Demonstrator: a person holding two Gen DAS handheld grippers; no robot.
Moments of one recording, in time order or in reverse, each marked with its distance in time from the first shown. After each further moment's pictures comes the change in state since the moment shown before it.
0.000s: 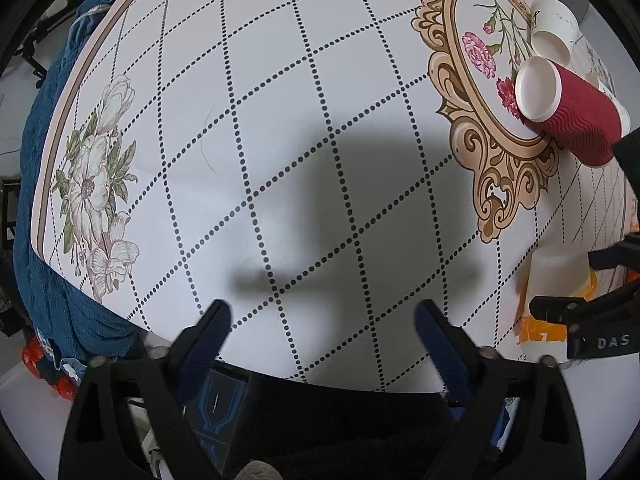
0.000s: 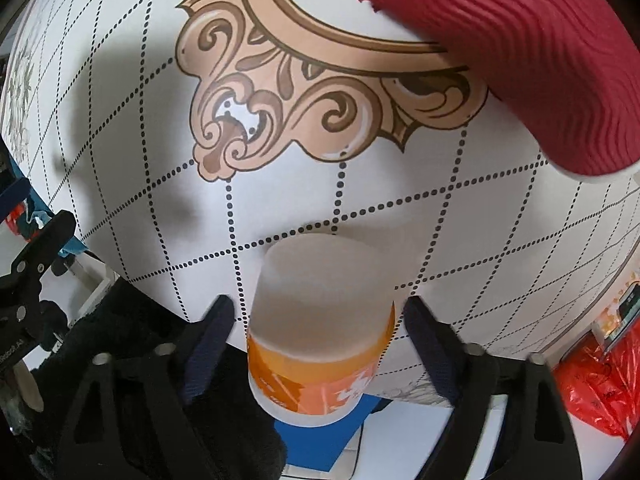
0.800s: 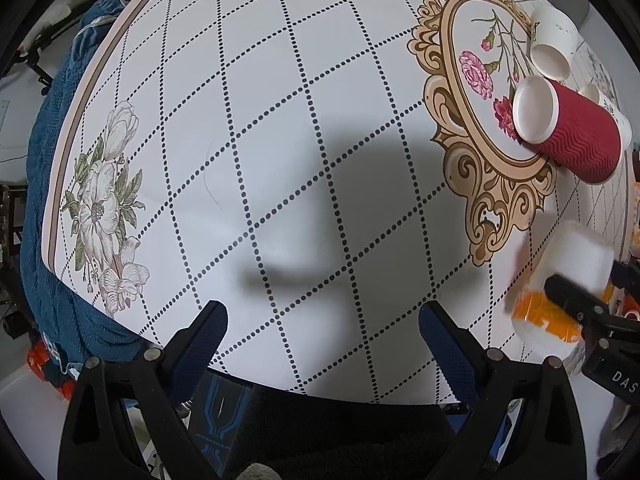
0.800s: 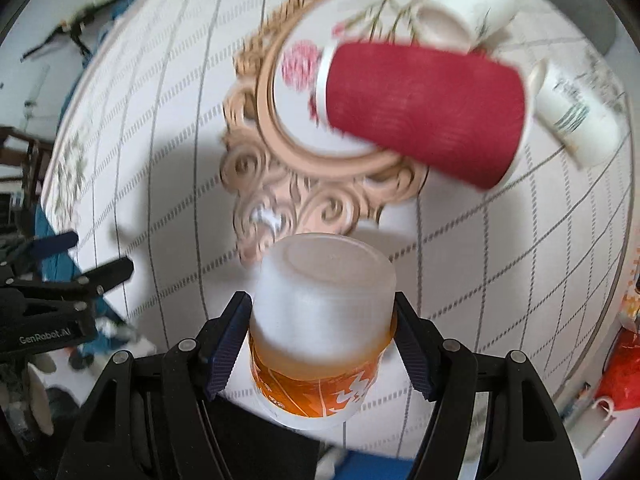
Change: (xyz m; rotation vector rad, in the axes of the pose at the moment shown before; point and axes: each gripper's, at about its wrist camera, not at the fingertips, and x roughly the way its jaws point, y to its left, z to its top) left arm -0.013 0.001 0.028 0.002 -0.016 0.023; right arm -0.041 -0.018 -0.069 0.140 -0.551 0.063
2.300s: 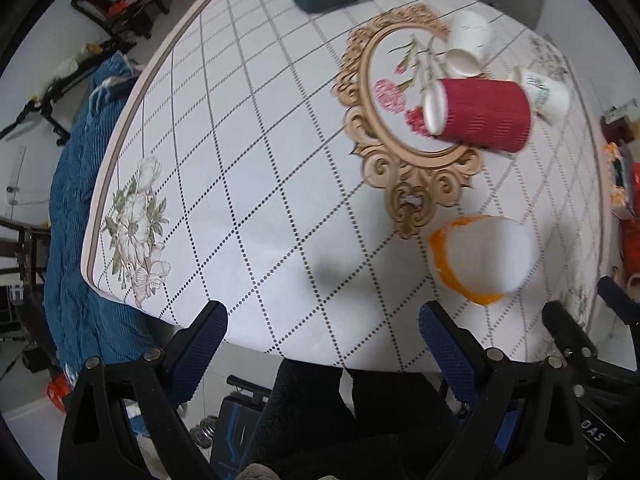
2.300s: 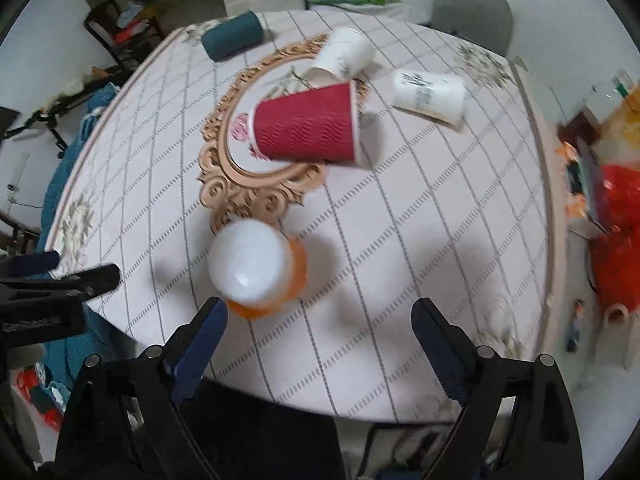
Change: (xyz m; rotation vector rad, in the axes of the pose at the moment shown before) left arm -0.090 -0.042 -0.067 0.120 -0.186 0.067; right arm -0.075 -0.017 -0.114 0.221 -0.266 -0.103
